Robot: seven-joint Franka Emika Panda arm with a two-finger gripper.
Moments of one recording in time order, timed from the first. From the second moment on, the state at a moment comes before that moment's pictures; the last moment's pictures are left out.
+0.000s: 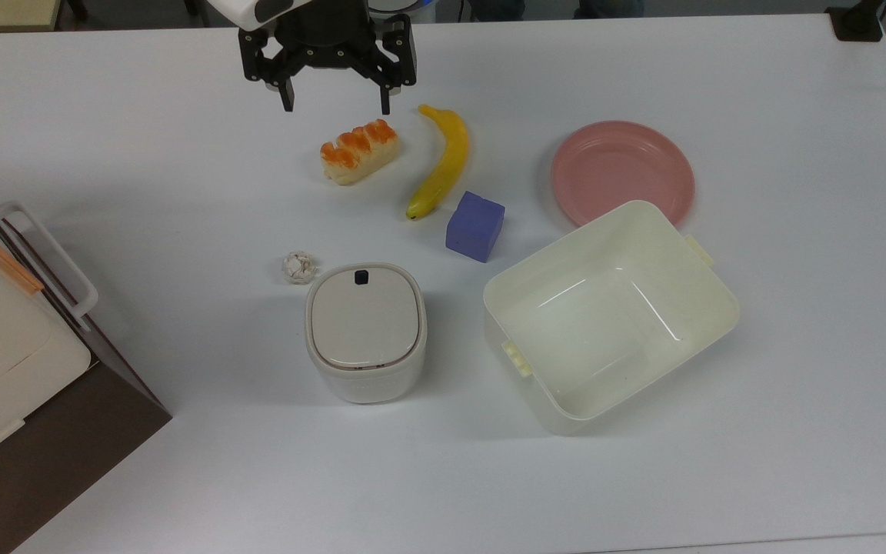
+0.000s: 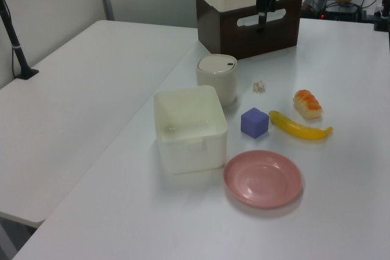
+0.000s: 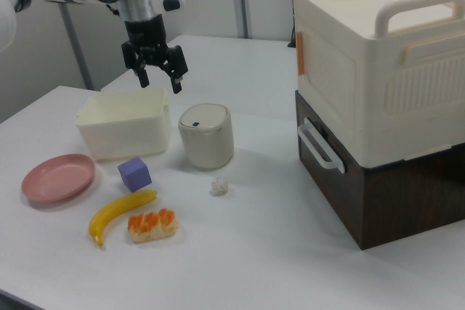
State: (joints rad) arm 0.00 0.22 0.00 -1.37 -0.02 1.62 0.01
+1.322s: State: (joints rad) arm -0.01 0.23 0.00 -1.37 -0.02 1.62 0.01
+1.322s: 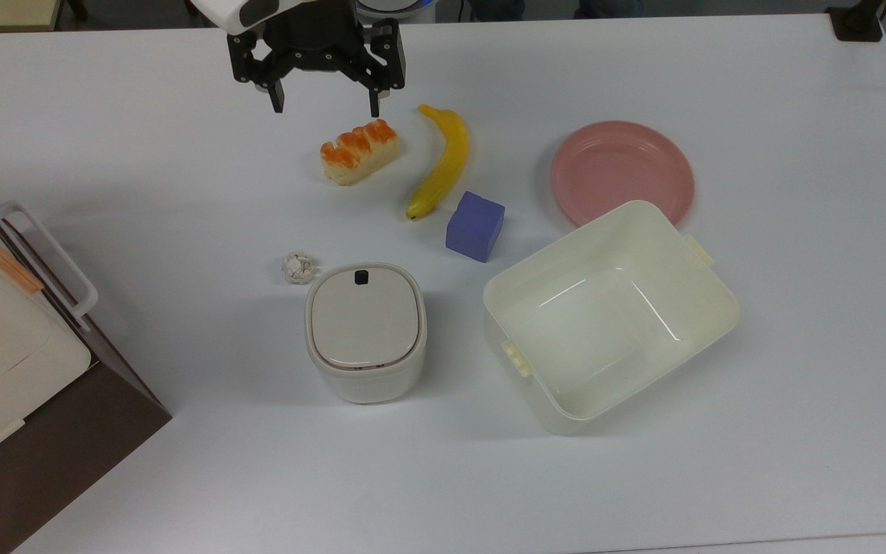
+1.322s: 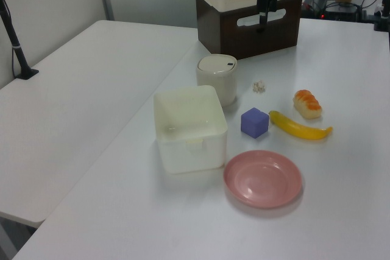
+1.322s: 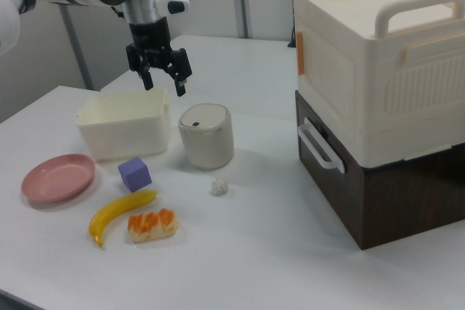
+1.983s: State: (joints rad) arm -0.01 0.23 0.00 -1.42 -0.02 1.62 0.01
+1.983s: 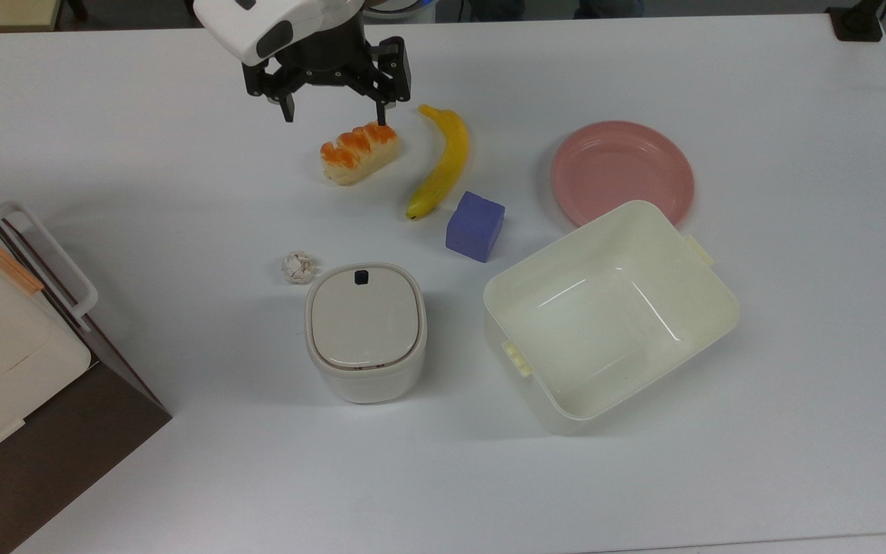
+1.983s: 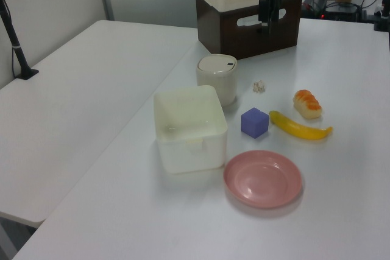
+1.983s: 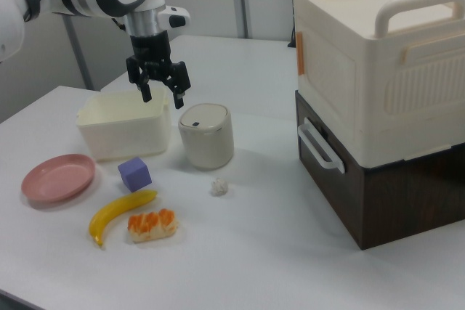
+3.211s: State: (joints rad) arm 0.00 0.03 -0.07 -1.97 -0.09 1.87 0.25
